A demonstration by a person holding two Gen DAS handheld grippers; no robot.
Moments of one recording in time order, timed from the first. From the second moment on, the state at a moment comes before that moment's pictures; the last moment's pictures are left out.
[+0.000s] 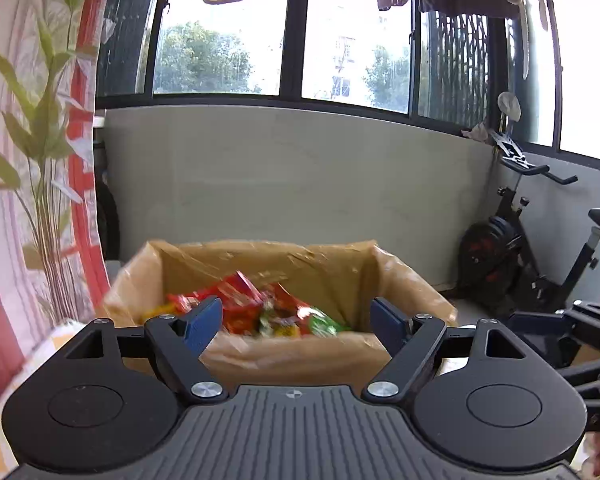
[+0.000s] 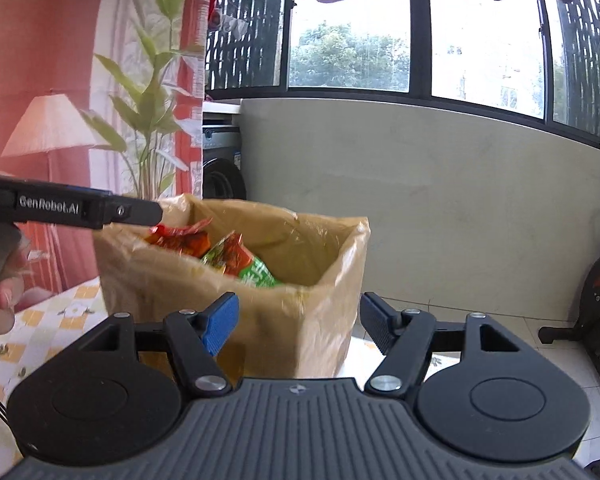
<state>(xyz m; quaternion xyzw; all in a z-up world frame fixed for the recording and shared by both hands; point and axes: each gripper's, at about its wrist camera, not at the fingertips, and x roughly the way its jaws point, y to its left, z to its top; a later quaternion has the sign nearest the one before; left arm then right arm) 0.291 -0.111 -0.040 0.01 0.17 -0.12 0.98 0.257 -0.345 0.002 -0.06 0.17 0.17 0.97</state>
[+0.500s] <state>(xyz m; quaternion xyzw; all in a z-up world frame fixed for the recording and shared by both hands) 0.266 -0.157 -0.111 -0.02 0.26 -0.13 0.96 0.230 -0.396 -0.063 -0.07 0.23 0.16 0.96</state>
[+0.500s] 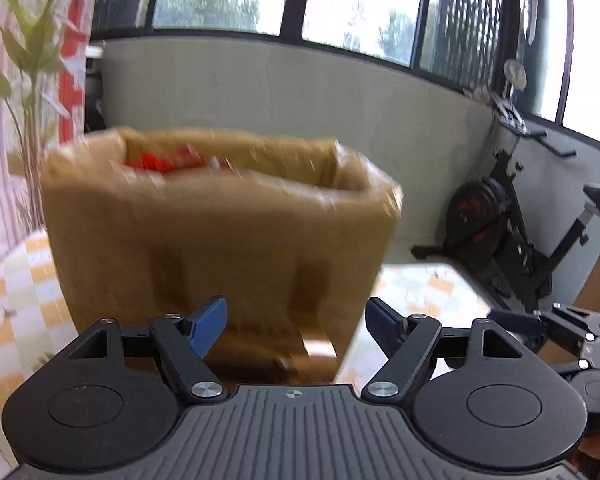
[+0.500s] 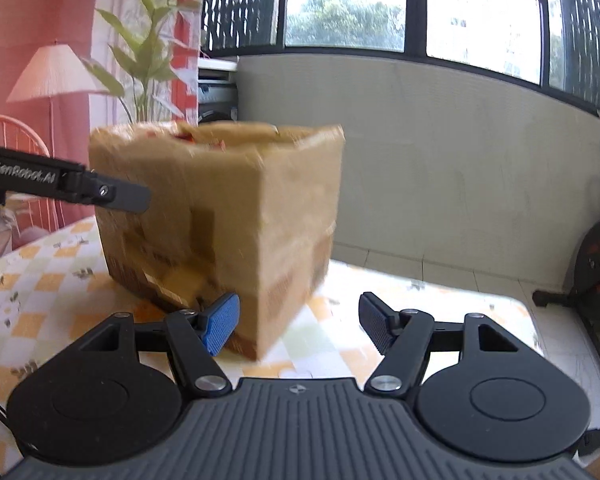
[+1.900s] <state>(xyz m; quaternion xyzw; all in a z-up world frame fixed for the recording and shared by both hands) 0.291 -0.158 -0.232 -0.08 0.43 -0.12 0.89 0.191 -0.346 -0.155 -0.20 0.34 0.21 0.90</state>
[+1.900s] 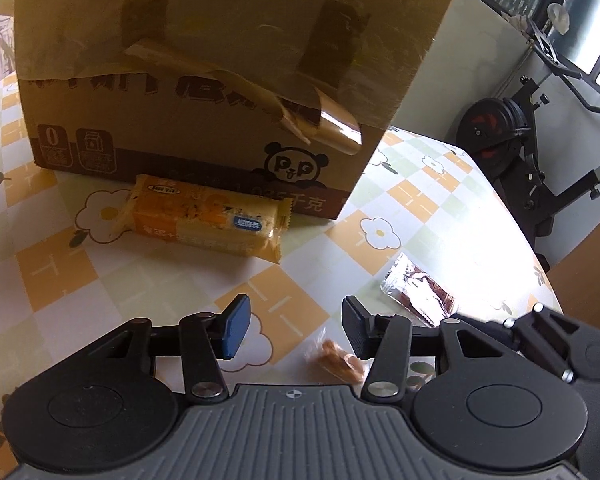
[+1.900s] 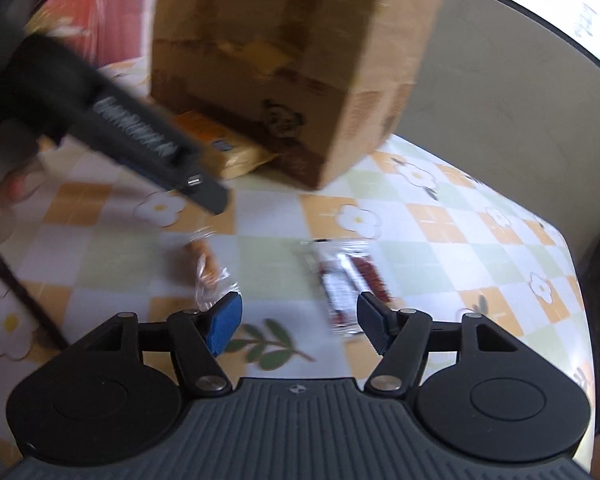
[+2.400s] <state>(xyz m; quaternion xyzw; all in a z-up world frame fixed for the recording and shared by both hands) 0.283 -0.169 -0.244 -0.05 0.44 -0.15 0.88 0.198 -0.354 -0.148 -0.19 0.34 0.19 0.90</state>
